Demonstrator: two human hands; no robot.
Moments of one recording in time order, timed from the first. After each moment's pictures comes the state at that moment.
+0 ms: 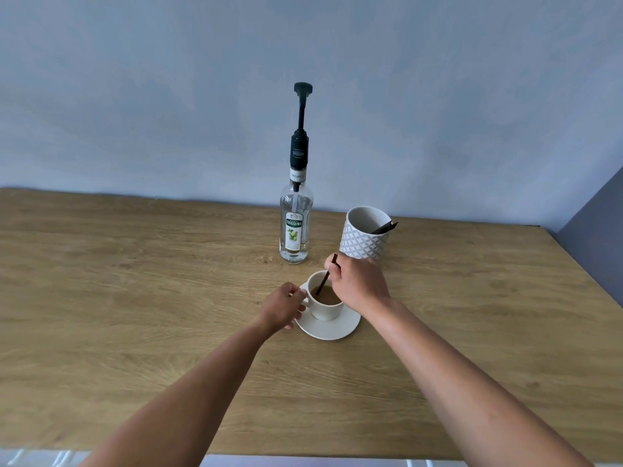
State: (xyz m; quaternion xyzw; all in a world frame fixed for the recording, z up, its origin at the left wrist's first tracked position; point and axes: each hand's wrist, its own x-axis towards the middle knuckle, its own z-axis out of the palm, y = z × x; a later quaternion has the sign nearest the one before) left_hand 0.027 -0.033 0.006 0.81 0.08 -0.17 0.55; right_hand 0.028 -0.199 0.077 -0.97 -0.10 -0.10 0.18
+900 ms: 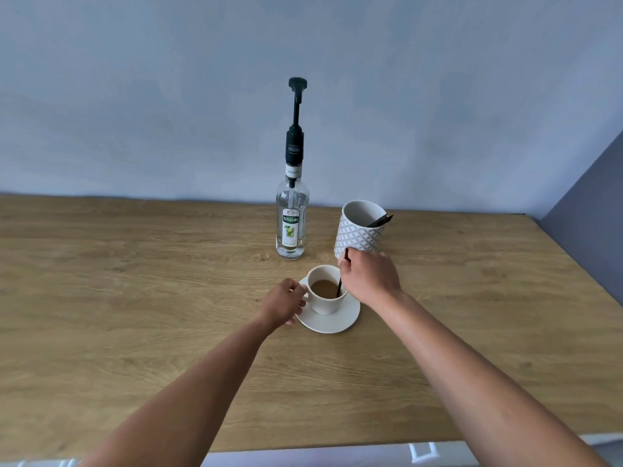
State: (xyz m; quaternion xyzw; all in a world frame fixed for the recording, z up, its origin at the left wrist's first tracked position) left_hand 0.030 -0.030 0.003 0.81 0.07 -0.18 0.55; right_hand 0.024 -0.210 0.080 -0.99 -0.04 -0.13 0.11
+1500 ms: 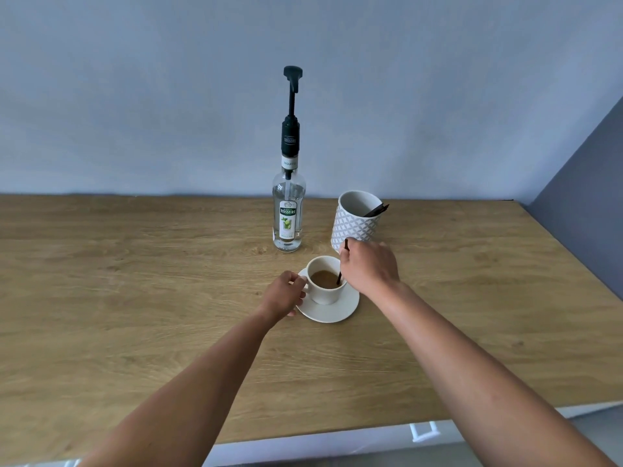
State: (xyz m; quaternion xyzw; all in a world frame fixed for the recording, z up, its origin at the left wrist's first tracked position) left_hand 0.034 -0.027 -0.008 0.80 0.06 -0.18 0.57; right_hand 0.019 -0.202 0.083 -0.99 -0.01 -0.14 0.09
